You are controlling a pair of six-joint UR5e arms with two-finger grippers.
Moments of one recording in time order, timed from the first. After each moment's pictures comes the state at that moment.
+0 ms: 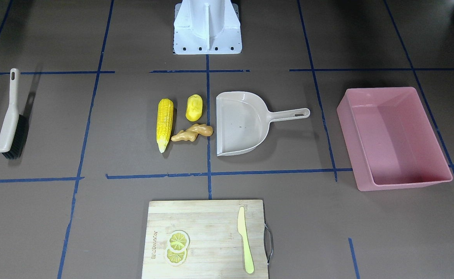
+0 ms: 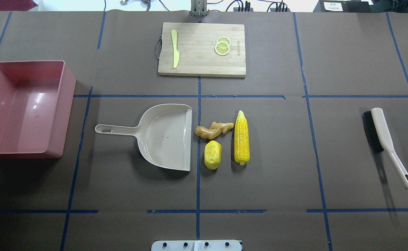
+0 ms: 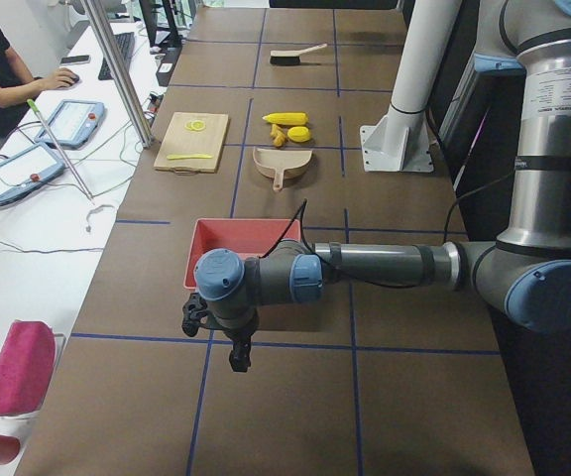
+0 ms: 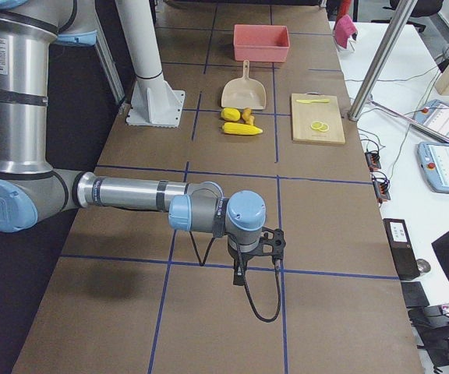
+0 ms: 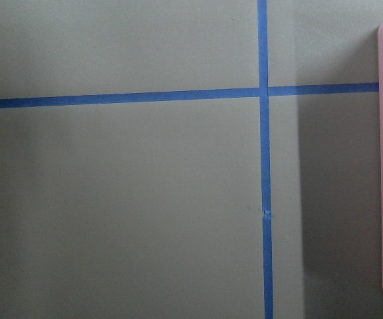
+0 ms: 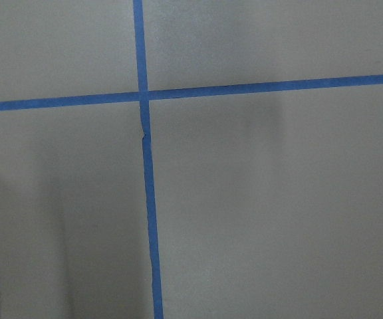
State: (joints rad) left arm -1.61 -1.57 -1.57 -1.46 -2.34 0.14; right arm 1.62 -1.68 1.66 -1.59 2.33 0.02
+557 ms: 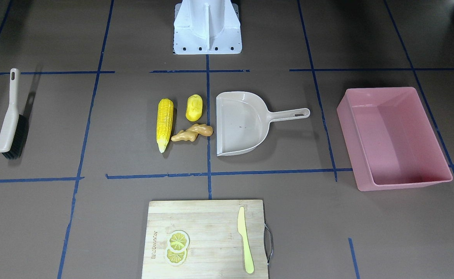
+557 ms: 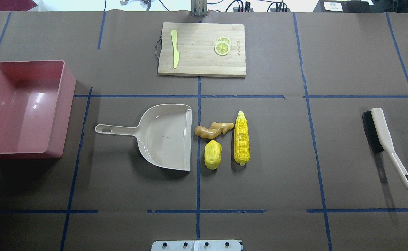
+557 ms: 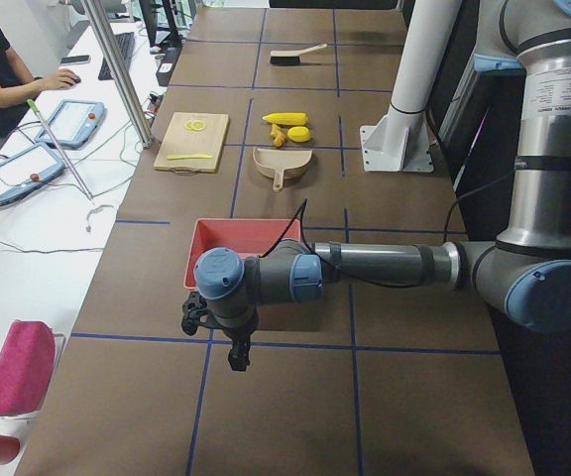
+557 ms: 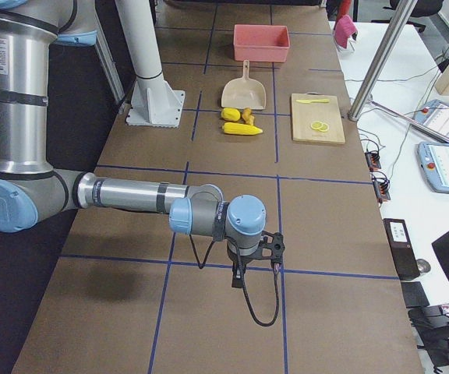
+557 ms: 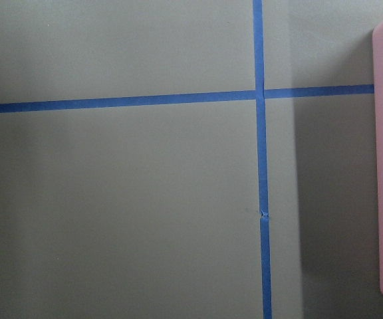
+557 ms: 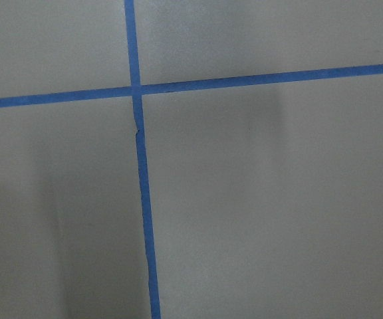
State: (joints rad) left arm -1.61 -1.57 -1.58 -1.47 -2.34 0.15; right arm 1.62 -1.68 1.64 -1.59 2.33 0.02
